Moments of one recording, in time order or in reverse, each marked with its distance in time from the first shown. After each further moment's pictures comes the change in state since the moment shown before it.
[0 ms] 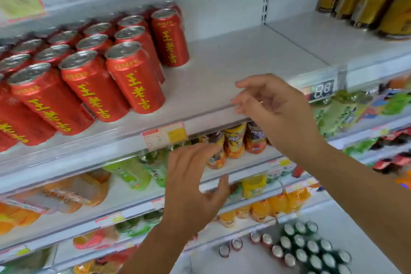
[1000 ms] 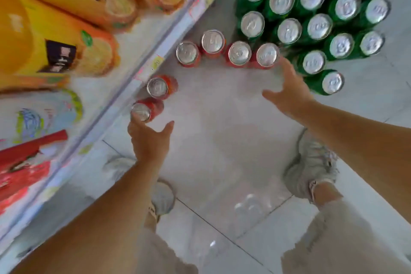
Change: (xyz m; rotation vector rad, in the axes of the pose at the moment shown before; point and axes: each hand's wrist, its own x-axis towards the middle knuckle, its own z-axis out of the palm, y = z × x) left_hand -0.565 -0.291 0.510 0.249 -0.943 -1.095; right_hand -0.566 0.739 0.003 -0.467 0.067 1.489
